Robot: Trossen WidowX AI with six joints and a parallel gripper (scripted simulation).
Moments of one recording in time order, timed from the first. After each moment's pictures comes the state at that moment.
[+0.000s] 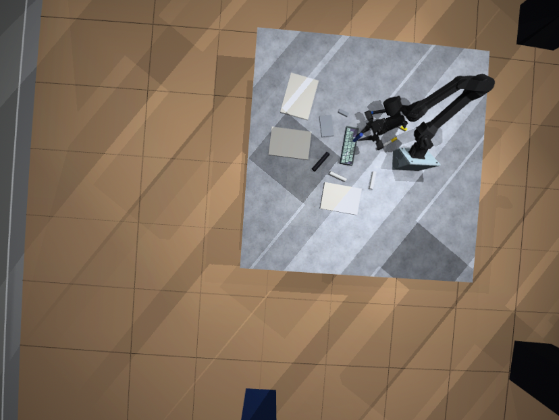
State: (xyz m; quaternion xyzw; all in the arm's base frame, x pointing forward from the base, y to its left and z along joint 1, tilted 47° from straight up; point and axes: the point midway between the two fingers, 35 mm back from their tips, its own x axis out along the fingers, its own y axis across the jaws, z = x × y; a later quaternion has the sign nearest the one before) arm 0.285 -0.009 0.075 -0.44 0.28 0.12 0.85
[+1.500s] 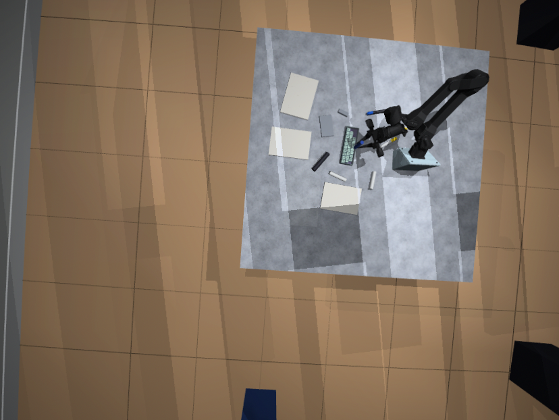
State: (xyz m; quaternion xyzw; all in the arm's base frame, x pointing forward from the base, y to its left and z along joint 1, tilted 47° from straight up) arm 0.271 -0.009 0.037 -0.44 0.28 0.11 0.85
